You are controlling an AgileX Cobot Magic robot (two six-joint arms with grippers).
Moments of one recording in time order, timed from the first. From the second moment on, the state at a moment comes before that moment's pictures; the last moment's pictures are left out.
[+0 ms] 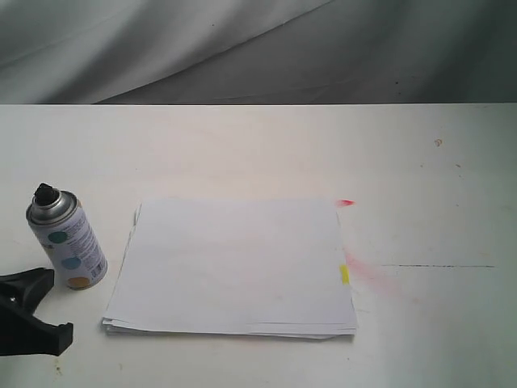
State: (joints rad) left arm -0.37 1.08 -0.08 -0.59 -0.39 0.42; right arm 0.07 0.01 0.00 0.00 0.12 0.08
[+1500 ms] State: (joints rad) left arm -0.37 1.10 -0.01 -0.40 -0.67 0.12; right arm 0.07 0.01 0.00 0.00 0.12 0.08
